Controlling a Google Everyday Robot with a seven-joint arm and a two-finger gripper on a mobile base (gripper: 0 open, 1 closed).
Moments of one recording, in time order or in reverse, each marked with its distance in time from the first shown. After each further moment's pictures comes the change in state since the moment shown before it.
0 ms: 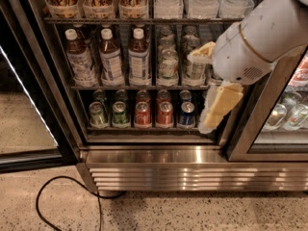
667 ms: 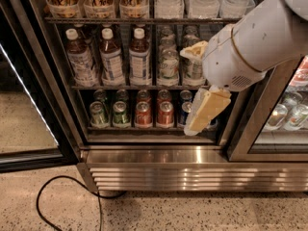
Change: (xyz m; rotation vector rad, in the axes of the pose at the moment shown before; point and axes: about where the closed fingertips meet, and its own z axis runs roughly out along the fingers) arm -0.026 0.002 0.002 0.115 -0.020 0.000
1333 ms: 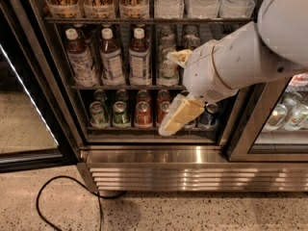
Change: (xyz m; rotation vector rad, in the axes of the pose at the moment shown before) arm -0.023 -0.005 0.037 0.088 -0.120 0.057
